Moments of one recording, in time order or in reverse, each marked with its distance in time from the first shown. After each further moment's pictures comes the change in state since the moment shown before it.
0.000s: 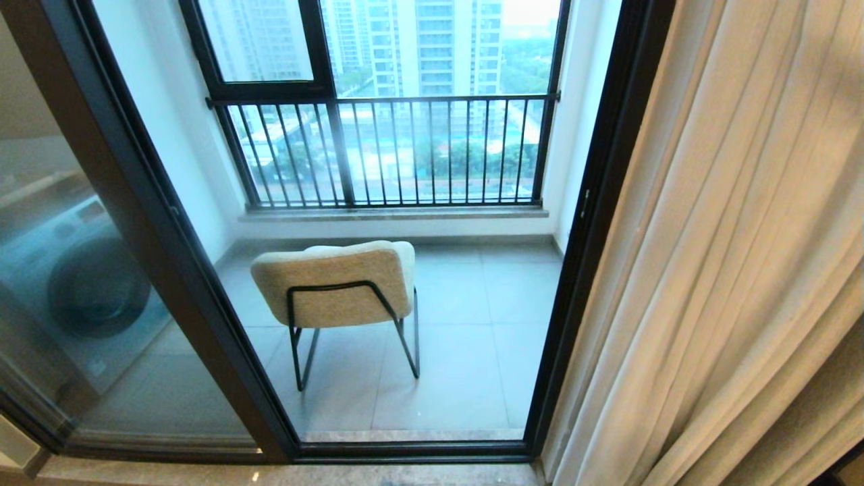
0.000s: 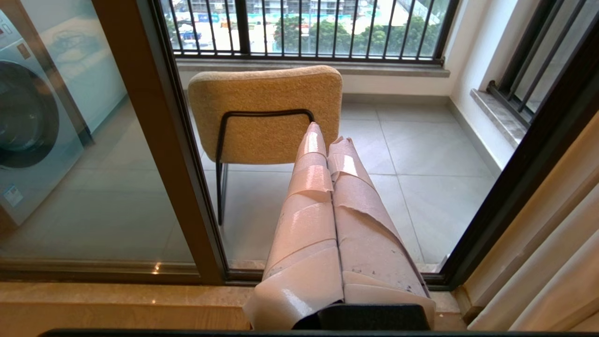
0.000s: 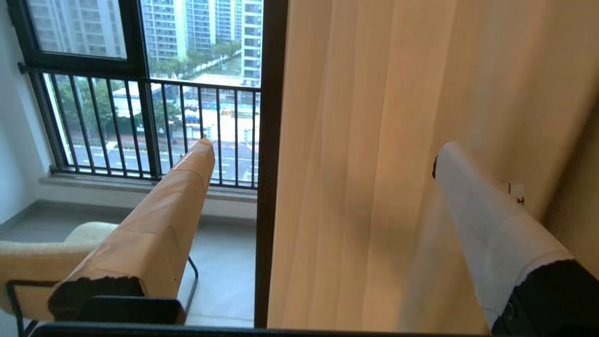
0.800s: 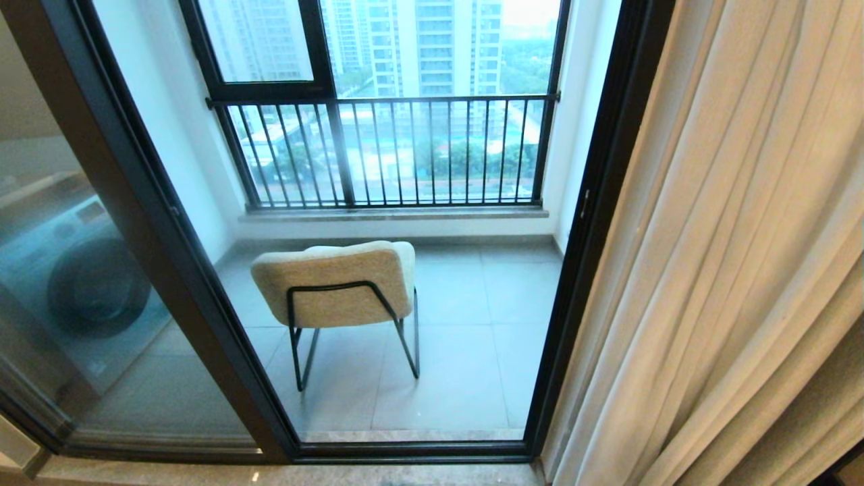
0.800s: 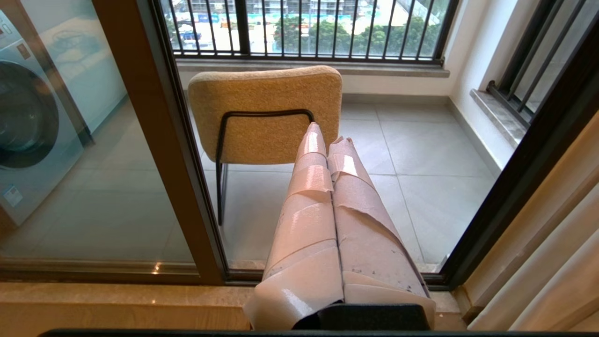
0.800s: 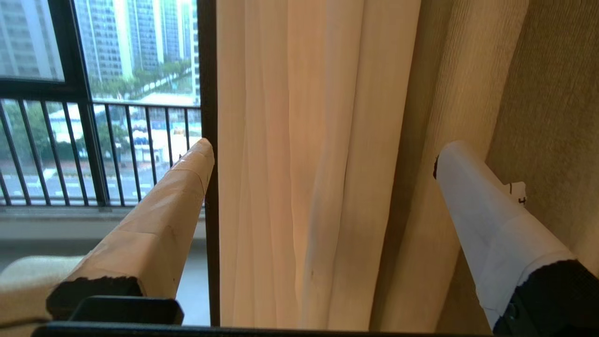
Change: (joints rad) left arm 0.000 0.000 0.000 0.000 0.000 0.000; right arm -0.147 -0.073 0.013 -0.006 -0.004 0.023
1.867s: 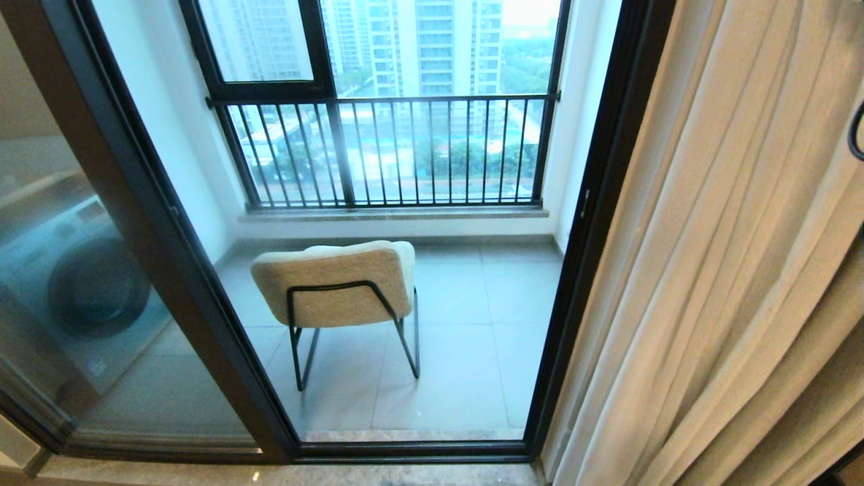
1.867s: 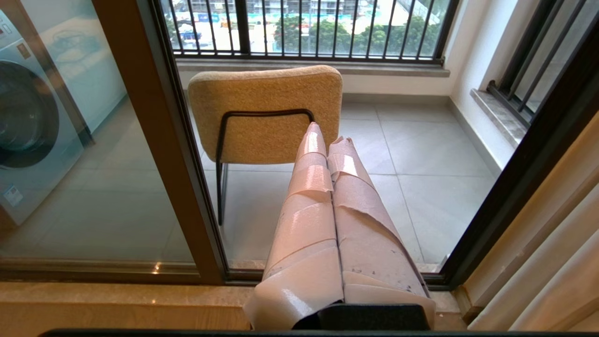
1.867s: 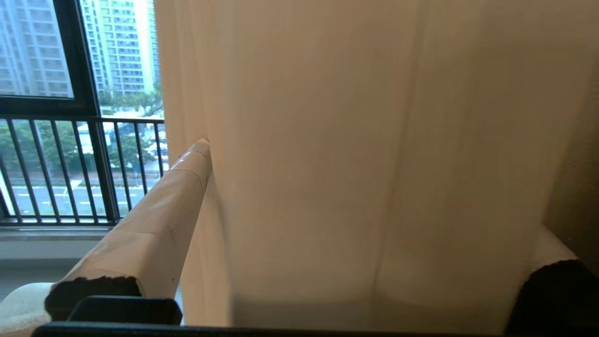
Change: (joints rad) left arm 0.000 0.000 0.000 0.000 0.000 0.000; right arm 0.040 0.456 -0.371 -0.110 0.004 0.031
